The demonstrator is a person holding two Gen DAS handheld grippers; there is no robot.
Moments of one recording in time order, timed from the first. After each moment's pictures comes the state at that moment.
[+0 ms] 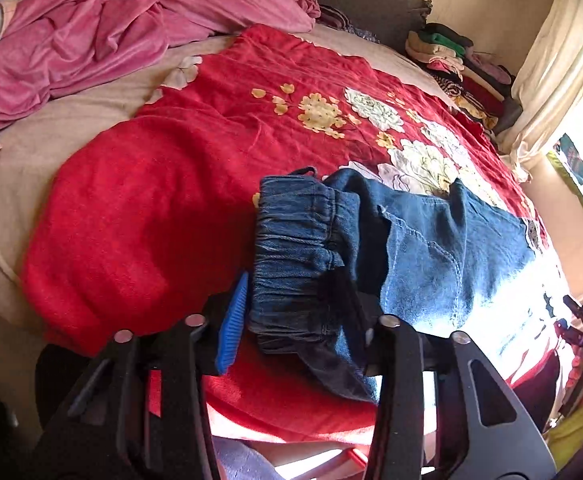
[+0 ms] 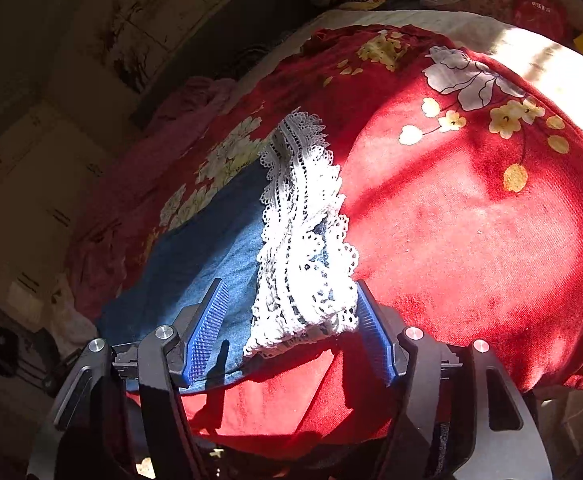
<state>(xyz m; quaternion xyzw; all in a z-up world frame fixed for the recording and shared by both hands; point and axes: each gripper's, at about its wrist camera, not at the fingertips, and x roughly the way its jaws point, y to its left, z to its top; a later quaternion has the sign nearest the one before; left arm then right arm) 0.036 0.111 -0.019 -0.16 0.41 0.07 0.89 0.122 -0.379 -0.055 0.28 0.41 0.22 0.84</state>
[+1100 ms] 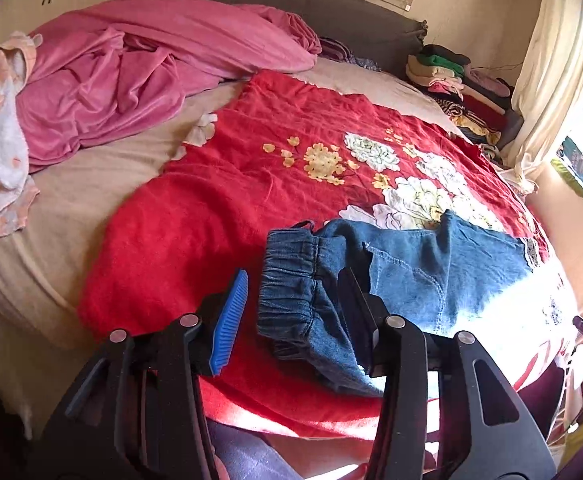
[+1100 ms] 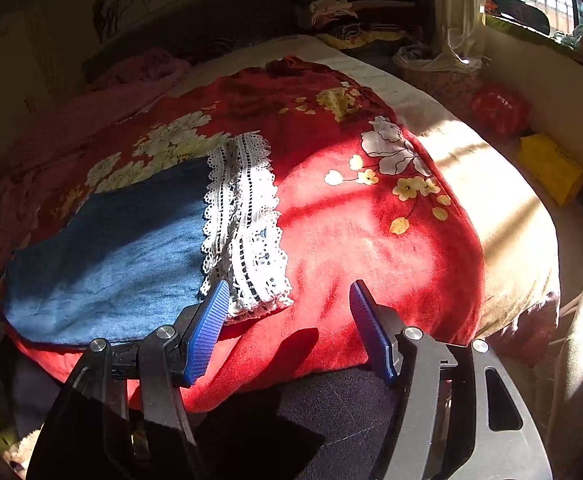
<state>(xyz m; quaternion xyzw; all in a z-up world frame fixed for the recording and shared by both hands) 0.010 0.112 0.031 -0.14 0.36 0.09 0.92 0.072 -0.375 0.002 0.08 0.40 0.09 0.91</state>
